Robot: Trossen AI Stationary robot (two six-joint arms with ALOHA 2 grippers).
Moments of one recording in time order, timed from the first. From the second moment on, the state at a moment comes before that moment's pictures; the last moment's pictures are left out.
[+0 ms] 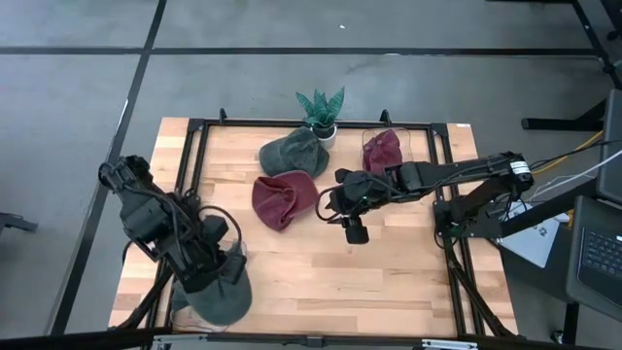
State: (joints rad) left arm -0.75 1.60 2.01 -1.57 -0.10 -2.03; right arm 0.14 1.51 1.44 -0.68 0.01 -0.02
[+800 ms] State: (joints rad) left arm -0.76 1.35 1.68 -1.57 -0.03 -2.15; right arm 0.14 1.51 1.44 -0.74 0.00 -0.08
